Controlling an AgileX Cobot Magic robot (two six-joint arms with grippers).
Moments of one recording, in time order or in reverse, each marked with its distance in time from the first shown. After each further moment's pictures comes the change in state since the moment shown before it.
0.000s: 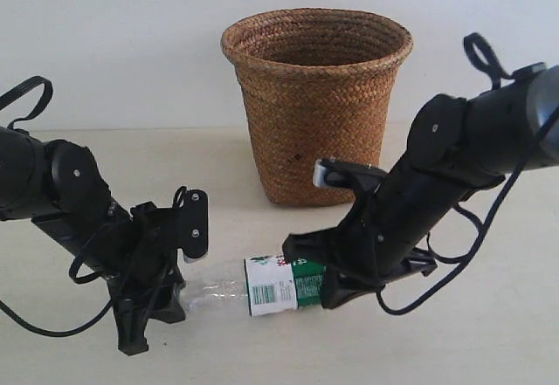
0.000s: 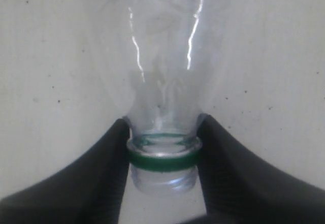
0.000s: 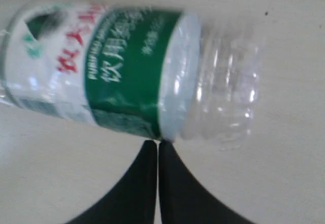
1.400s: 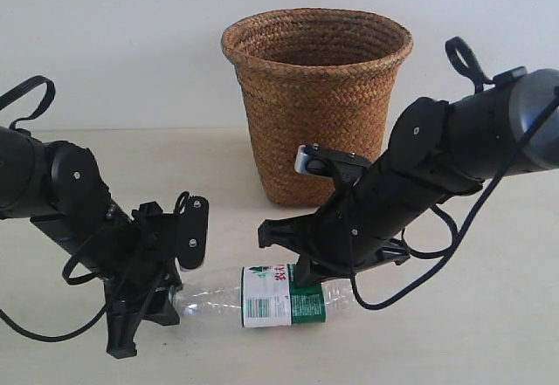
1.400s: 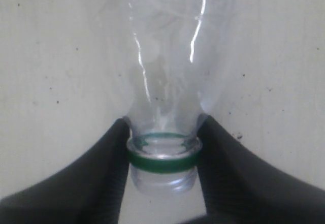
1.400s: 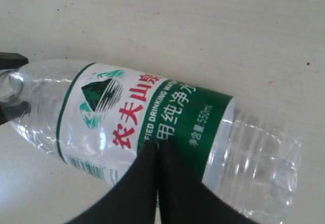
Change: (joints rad) left arm 0.000 0.000 0.000 0.052 0.008 0.051; right arm 0.051 -0.004 -0.010 0.075 -0.126 -0.014
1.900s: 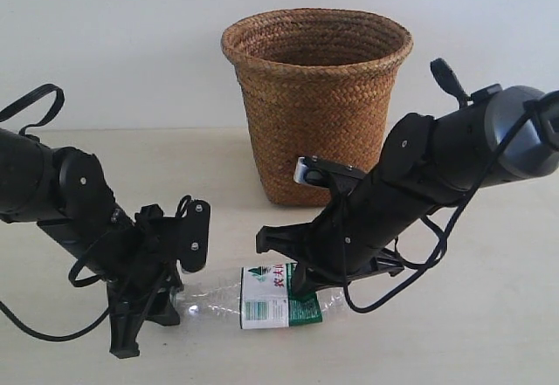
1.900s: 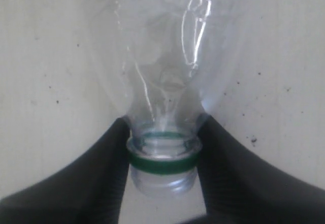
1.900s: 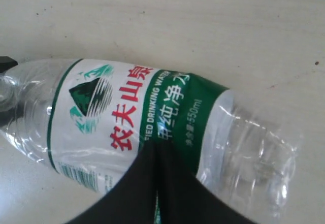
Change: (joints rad) left arm 0.000 0.040 -0.005 0.007 -0.023 0.000; right arm 0.000 0.076 -0.011 0.036 -0.013 0.002
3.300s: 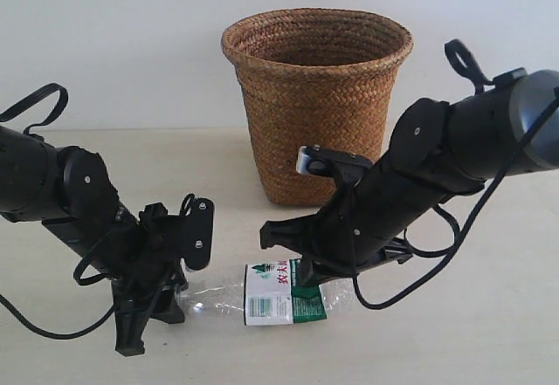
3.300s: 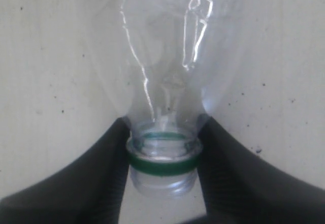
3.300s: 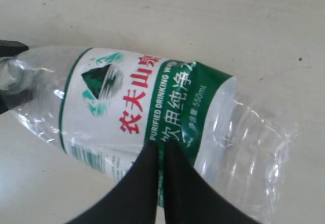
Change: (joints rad) left arm 0.000 0.006 -0.012 -0.006 -0.005 0.004; right arm 0.000 -0.086 0.010 -0.033 0.017 -0.010
